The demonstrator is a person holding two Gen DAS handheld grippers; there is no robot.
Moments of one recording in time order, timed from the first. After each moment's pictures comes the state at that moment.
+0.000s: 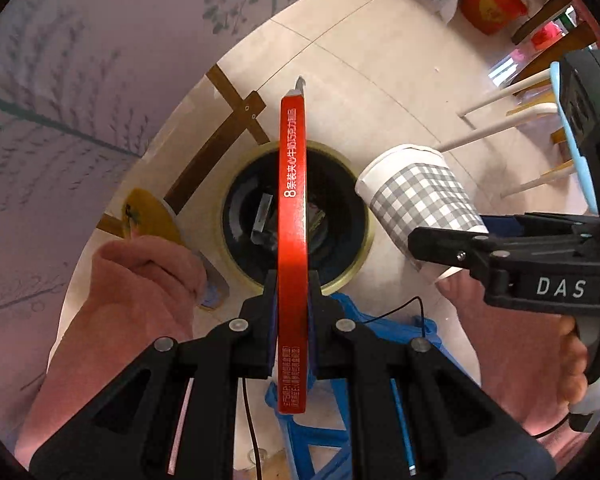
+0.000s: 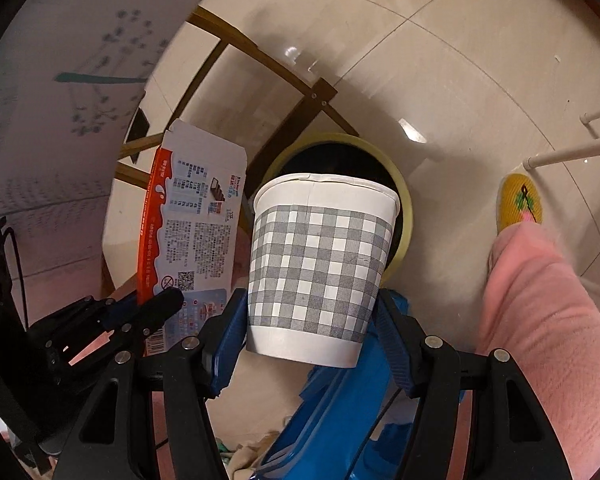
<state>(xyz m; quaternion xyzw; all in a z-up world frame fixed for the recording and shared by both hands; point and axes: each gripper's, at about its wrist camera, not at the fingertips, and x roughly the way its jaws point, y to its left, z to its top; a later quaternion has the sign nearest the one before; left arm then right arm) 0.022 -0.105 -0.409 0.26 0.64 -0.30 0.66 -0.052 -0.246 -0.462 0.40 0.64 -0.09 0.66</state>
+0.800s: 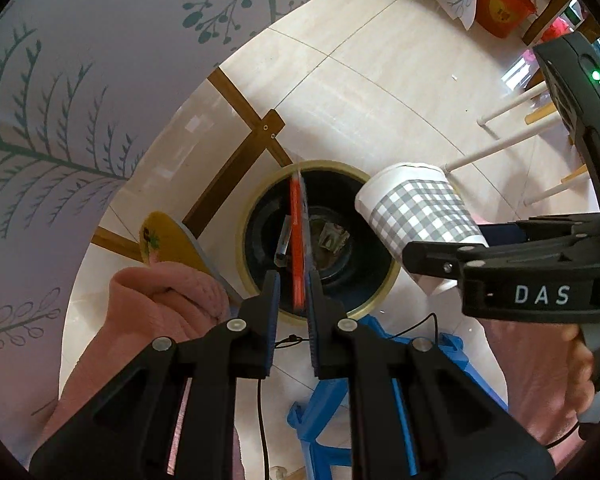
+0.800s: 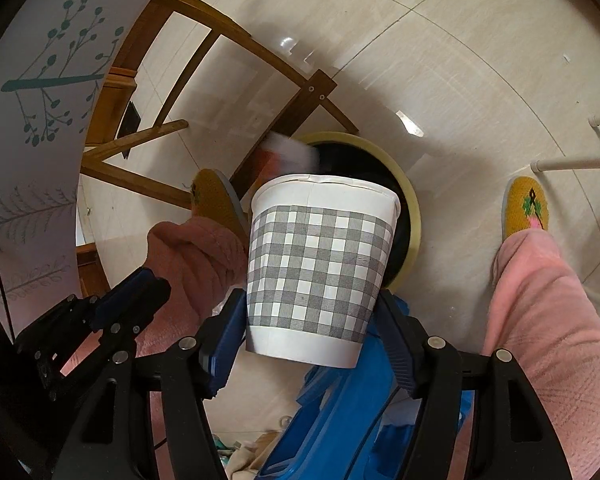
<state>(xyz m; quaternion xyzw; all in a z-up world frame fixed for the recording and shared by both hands) 0.028 -0.119 -0.422 0.28 0.61 -0.29 0.68 -0.018 -0.257 -0.510 0.39 0.65 -0.09 0.65</state>
